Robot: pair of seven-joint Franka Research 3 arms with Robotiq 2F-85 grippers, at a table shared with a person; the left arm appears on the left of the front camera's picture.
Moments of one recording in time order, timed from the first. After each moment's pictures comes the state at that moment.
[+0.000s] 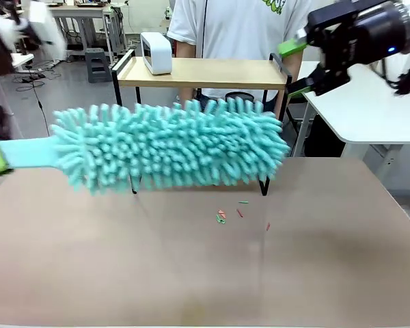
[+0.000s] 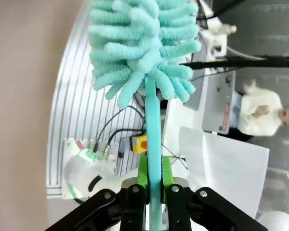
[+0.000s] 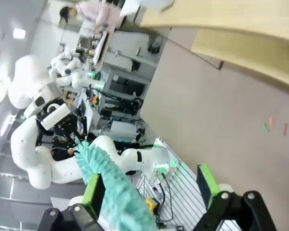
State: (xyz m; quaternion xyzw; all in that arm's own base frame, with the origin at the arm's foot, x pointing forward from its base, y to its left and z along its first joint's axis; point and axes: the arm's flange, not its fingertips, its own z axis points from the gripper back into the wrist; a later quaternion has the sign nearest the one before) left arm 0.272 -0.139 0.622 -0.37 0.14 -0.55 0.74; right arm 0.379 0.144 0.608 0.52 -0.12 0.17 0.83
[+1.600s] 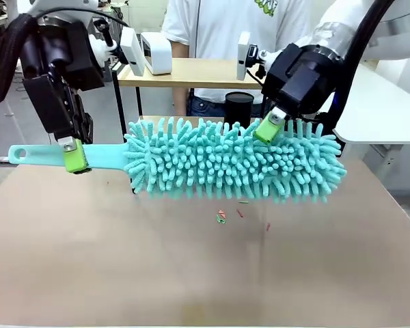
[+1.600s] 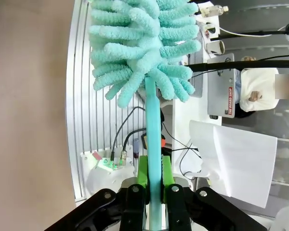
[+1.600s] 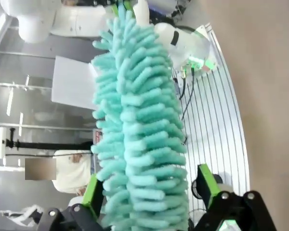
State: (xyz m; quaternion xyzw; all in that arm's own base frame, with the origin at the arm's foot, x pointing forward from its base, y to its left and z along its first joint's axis) left arm 0.326 -0.207 0.595 -0.37 0.17 -0.61 0.68; right arm 0.345 0.239 0.553 0.50 0.12 0.48 0.71
